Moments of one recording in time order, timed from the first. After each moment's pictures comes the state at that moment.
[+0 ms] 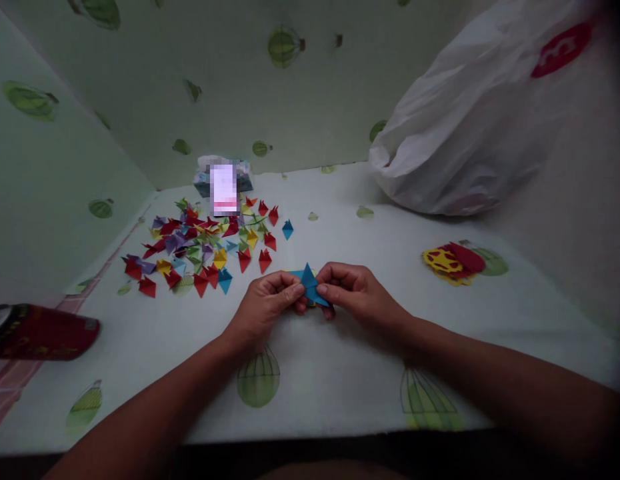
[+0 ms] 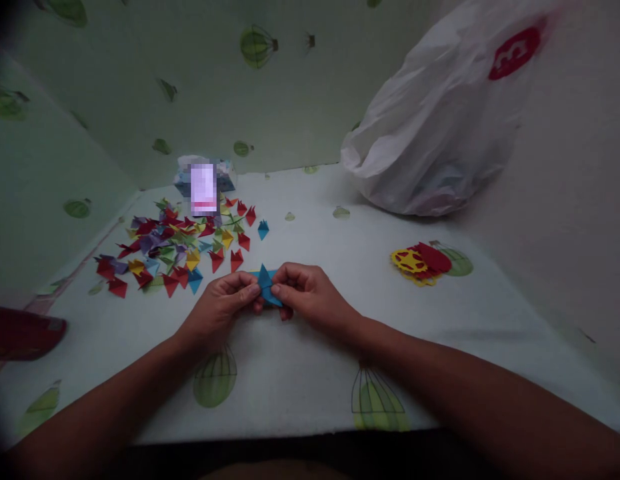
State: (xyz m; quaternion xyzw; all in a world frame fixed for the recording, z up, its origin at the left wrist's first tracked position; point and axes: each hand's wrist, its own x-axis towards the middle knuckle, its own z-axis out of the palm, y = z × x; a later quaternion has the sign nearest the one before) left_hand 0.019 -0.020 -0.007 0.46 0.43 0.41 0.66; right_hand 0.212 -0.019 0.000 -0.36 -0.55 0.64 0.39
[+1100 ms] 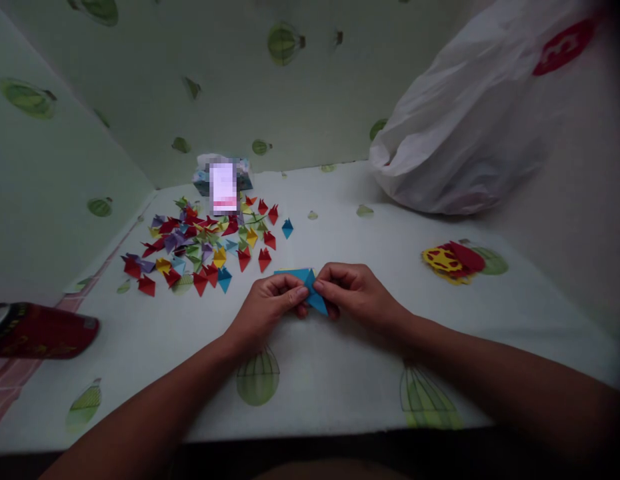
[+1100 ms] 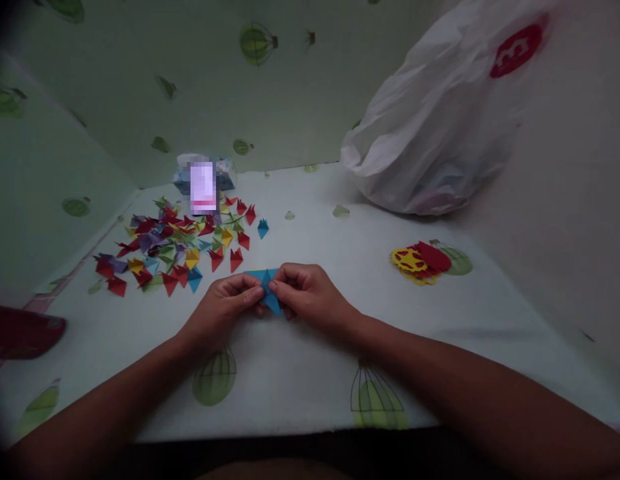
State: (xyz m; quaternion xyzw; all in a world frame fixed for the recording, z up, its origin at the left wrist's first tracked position) left_hand 0.019 -0.022 -0.007 0.49 0.44 0.38 0.64; right_hand 0.211 -0.019 0.002 -0.40 -0.61 0.58 0.37
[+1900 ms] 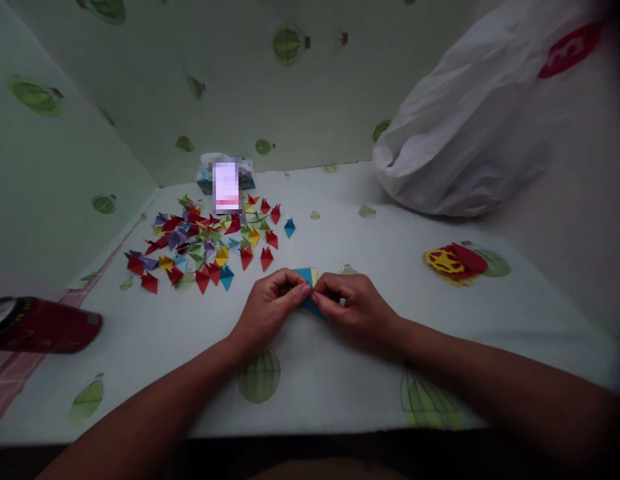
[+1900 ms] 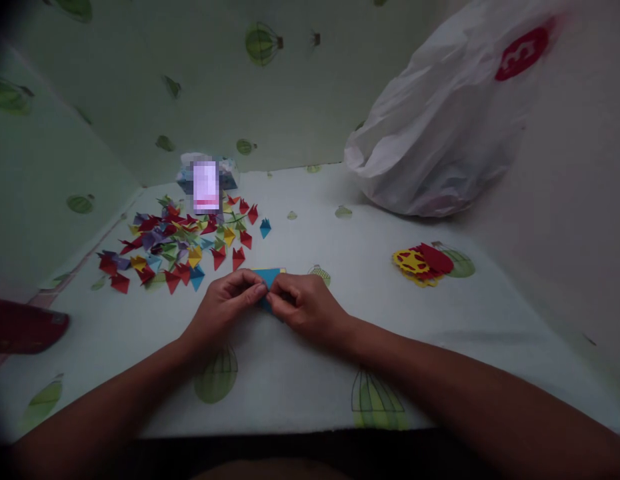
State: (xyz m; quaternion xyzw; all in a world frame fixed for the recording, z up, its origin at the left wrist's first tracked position) left_hand 0.022 -0.024 -0.002 0.55 0.44 0.42 0.56; right_hand 0.205 -0.021 -0.010 -0.38 -0.76 0.34 0.40
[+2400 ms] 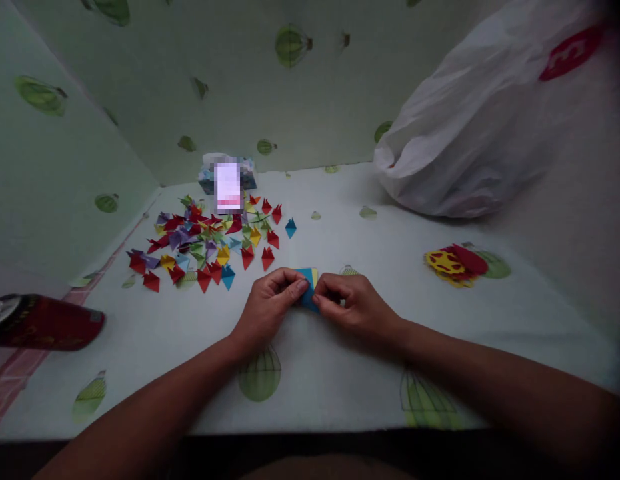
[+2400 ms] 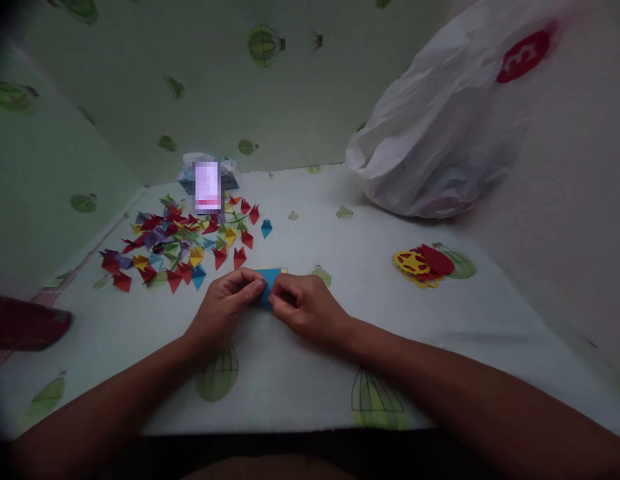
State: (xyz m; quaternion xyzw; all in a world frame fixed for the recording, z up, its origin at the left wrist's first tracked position) left_hand 0.022 -0.026 -0.010 0.51 0.44 0.45 0.59; right_hand 0.206 -0.024 -0.006 -0.39 -0.74 0.40 0.37
